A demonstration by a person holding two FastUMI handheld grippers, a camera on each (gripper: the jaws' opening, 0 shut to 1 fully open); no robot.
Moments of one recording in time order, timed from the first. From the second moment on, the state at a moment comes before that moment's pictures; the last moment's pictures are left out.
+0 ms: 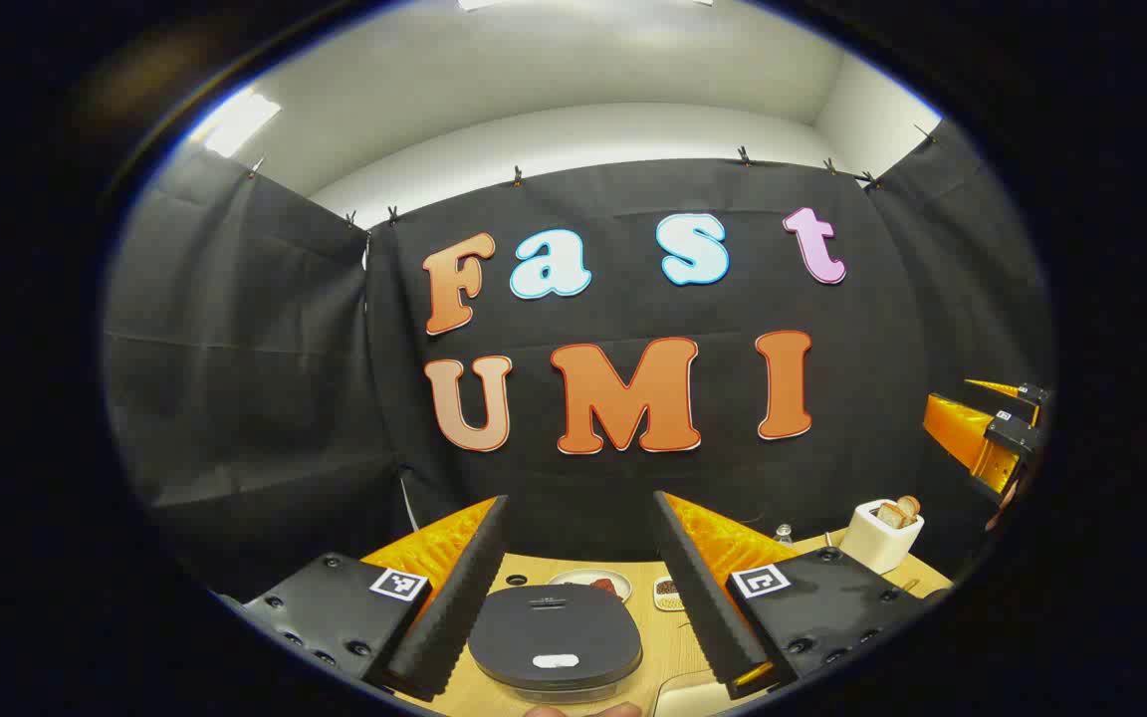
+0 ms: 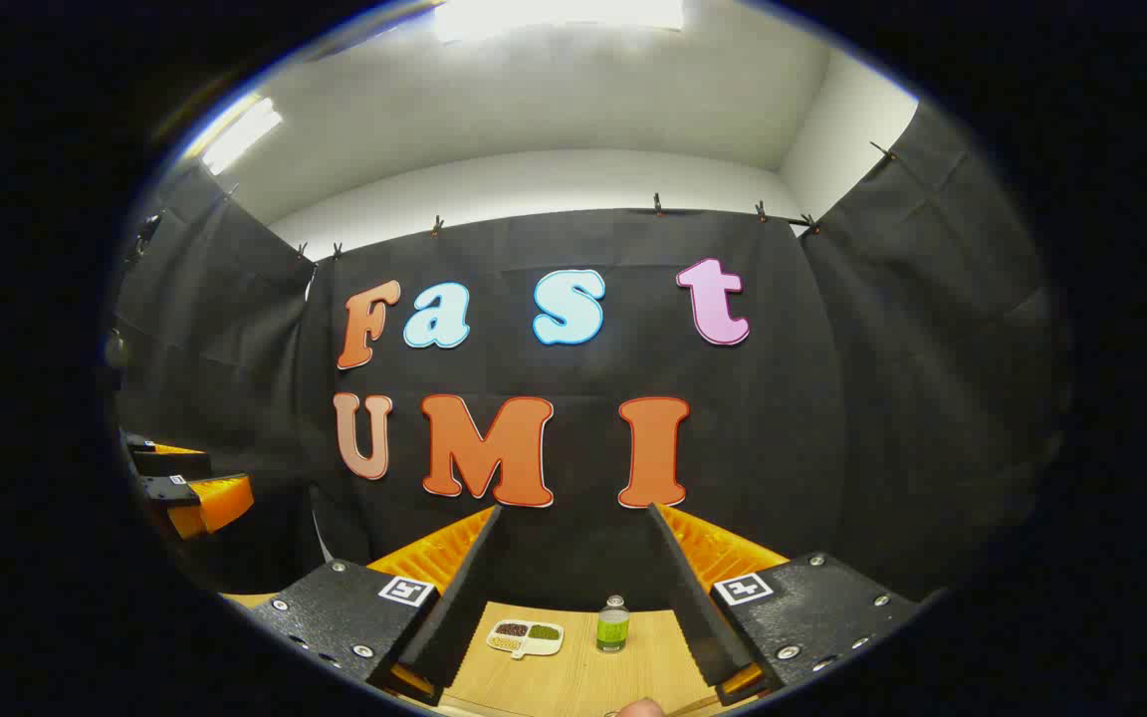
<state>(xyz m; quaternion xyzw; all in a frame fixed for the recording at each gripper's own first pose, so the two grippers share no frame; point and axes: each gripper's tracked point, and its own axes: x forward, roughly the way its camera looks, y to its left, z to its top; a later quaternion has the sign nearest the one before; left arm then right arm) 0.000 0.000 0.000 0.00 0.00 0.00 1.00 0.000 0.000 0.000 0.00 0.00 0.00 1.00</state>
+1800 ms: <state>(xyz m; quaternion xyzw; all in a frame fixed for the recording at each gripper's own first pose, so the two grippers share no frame) 0.011 0.009 -0.059 0.02 0.11 0.03 0.99 -0.009 -0.013 -0.002 -0.02 -0.01 0.00 1.00</state>
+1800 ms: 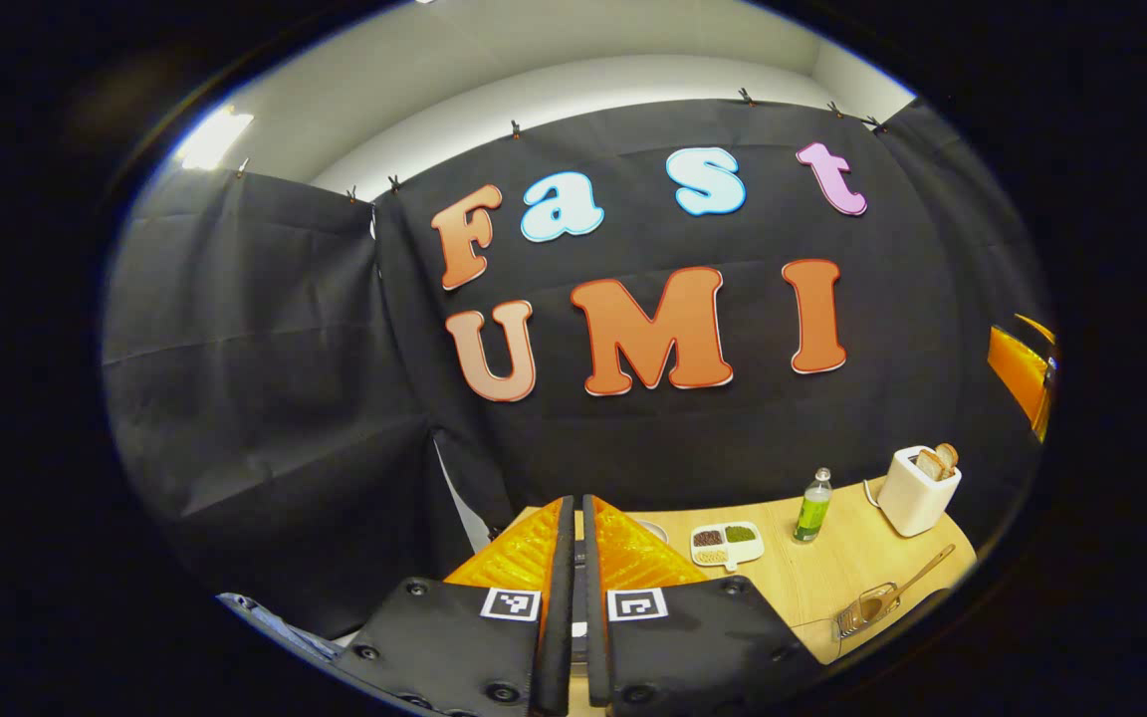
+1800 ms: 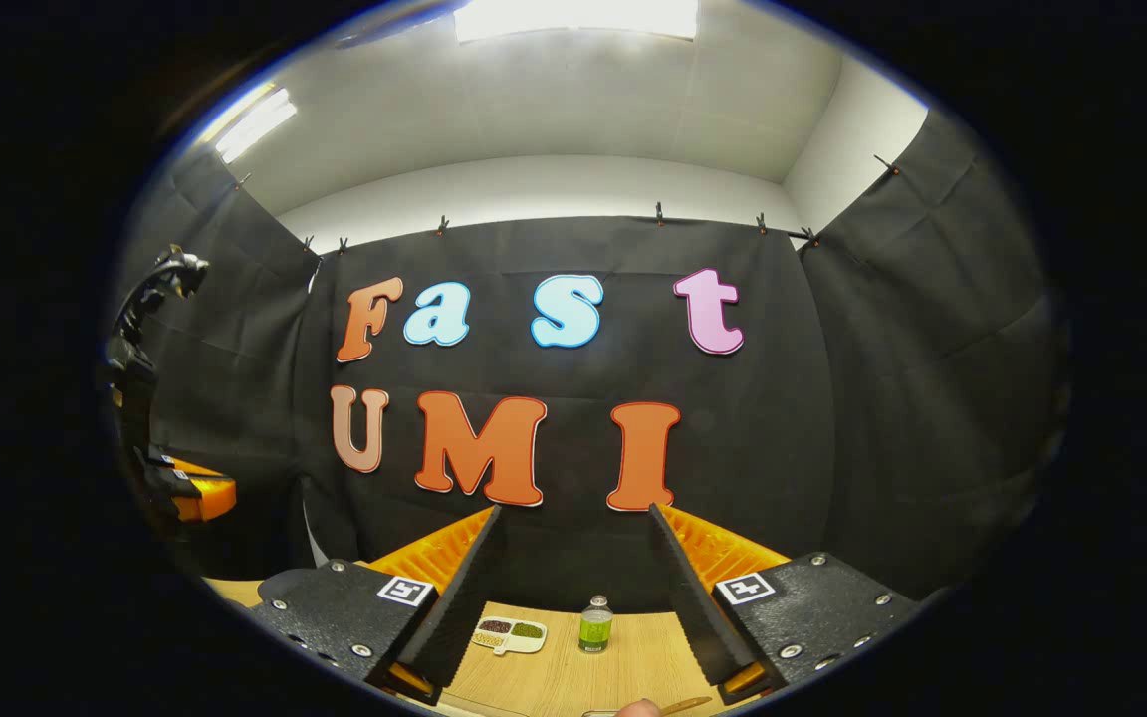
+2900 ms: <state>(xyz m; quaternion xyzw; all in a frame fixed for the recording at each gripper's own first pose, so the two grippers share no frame) 0.019 0.077 -0.224 -0.05 0.46 0.09 0.88 -0.018 -0.048 -0.038 -0.04 0.03 -0.04 1.00</state>
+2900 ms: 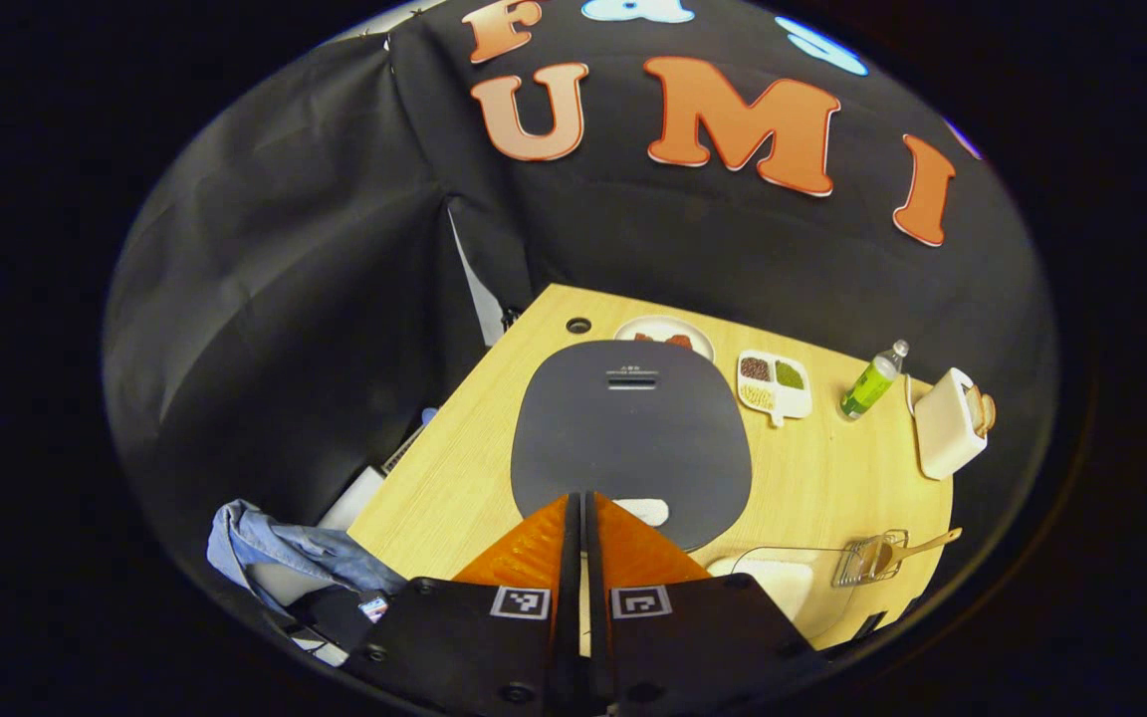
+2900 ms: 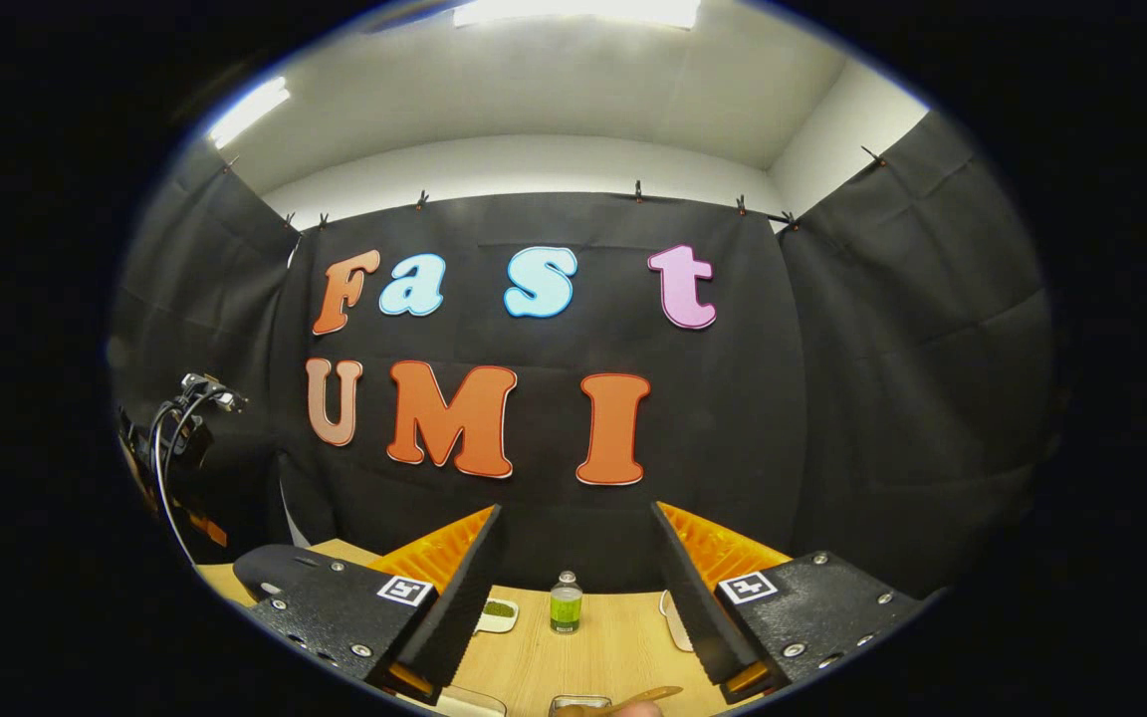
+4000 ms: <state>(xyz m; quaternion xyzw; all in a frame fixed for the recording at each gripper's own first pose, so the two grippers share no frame) 0.050 0.027 -0.326 -0.13 0.66 0.01 0.74 -0.027 -0.086 -0.100 -0.05 0.11 -0.08 0.99</state>
